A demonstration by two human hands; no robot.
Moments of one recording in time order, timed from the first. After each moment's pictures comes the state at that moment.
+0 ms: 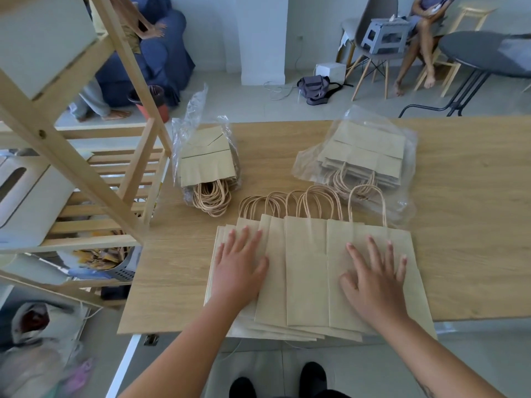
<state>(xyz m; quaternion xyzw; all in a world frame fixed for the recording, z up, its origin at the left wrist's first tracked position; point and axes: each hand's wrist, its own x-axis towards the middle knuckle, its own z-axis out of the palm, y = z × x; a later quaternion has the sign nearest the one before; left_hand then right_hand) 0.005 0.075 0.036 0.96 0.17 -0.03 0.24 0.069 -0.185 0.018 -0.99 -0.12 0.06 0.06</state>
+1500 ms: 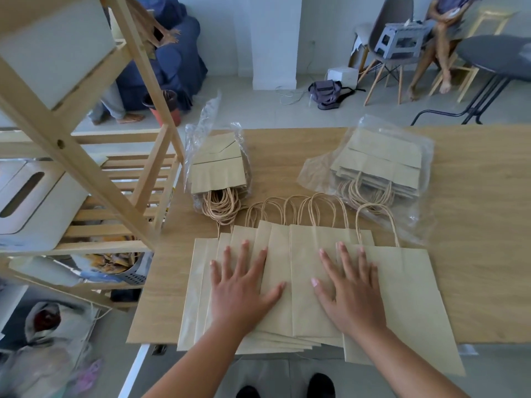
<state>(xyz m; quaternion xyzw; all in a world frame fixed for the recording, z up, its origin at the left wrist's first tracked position) -0.012 0.086 0.015 0.98 0.18 -0.06 0.10 0.067 -0.132 -0.005 -0.98 -0.19 0.04 0.07</state>
